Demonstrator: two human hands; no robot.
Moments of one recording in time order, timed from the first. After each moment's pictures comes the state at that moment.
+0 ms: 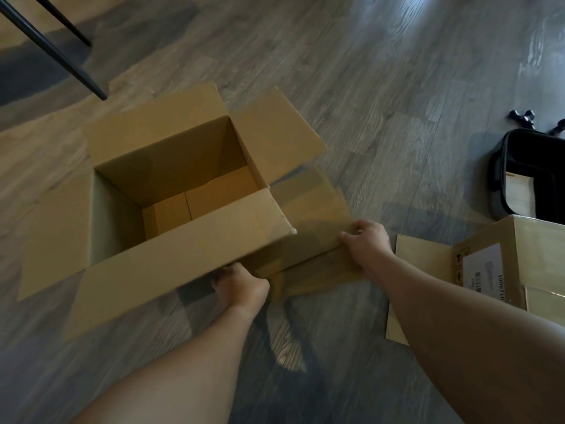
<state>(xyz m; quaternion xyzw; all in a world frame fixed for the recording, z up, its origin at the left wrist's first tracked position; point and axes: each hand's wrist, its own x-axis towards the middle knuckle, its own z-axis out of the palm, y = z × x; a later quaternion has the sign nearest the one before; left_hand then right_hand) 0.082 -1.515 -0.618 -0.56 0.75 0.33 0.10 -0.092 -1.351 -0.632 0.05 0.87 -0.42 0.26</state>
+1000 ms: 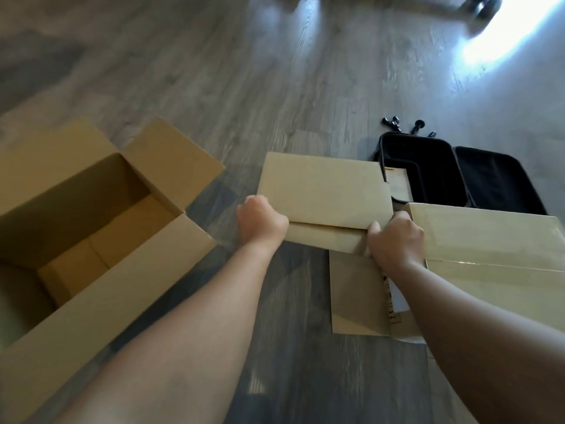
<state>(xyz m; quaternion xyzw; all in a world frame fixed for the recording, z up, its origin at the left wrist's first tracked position) -0.087 -1.414 -0.539 -0.28 0.89 0.36 -0.04 -0.114 -1.190 -0.552 0.14 0.95 -0.28 0.00</state>
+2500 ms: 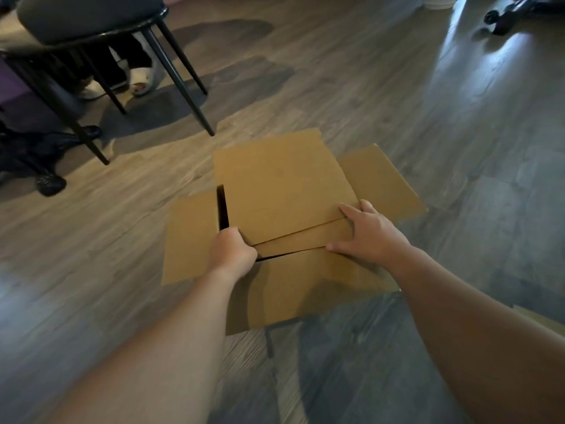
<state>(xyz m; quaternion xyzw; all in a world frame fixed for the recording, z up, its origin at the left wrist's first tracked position) 0.132 -1.685 -0.506 -0.53 0.80 0.29 -0.04 -0.064 -1.510 -0.522 -0.36 0.90 -0.13 0.21</state>
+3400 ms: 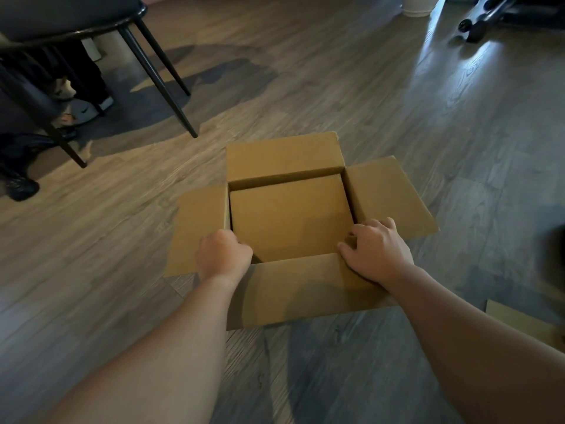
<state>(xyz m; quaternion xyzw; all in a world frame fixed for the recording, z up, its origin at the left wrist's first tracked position) 0.121 -1.674 -0.528 -0.51 0.83 0.22 -0.09 -0.058 -1.466 -0.529 -0.33 0.93 -0.11 0.11</state>
